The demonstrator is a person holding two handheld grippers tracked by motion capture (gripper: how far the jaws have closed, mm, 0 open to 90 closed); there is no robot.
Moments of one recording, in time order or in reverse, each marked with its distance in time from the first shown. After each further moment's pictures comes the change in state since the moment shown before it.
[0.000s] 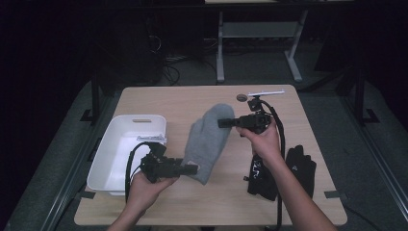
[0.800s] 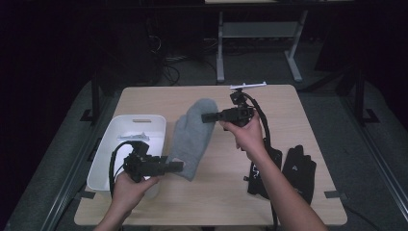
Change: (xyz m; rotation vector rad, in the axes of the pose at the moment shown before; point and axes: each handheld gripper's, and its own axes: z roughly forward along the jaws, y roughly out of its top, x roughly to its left) left arm 0.006 -0.004 -0.039 -0.053 0.048 -0.019; right arm 0.025 0.022 0.036 0.031 0.032 -0.014
